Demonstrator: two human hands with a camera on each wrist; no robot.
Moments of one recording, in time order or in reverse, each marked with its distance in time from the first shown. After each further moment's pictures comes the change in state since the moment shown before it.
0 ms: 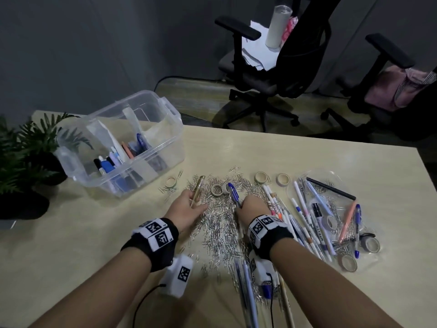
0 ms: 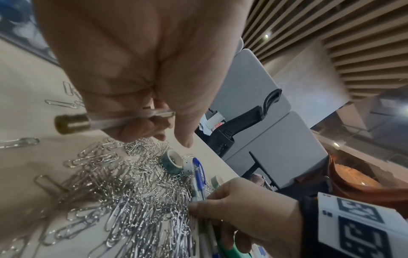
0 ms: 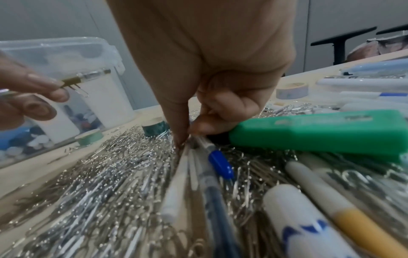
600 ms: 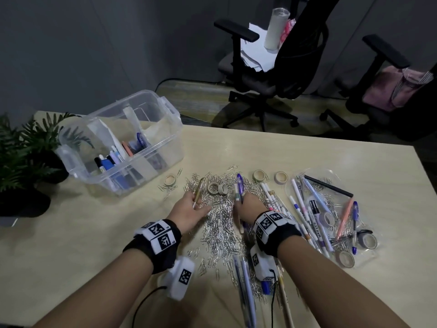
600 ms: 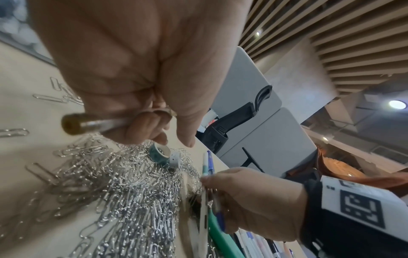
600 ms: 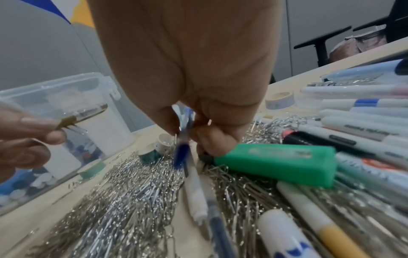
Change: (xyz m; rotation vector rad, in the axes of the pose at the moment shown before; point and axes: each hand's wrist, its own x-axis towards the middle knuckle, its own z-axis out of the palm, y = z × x) left_hand -0.009 -0.001 0.010 0.031 -0.018 0.019; right_hand -0.007 0.003 -0.005 0.136 -0.055 -0.079
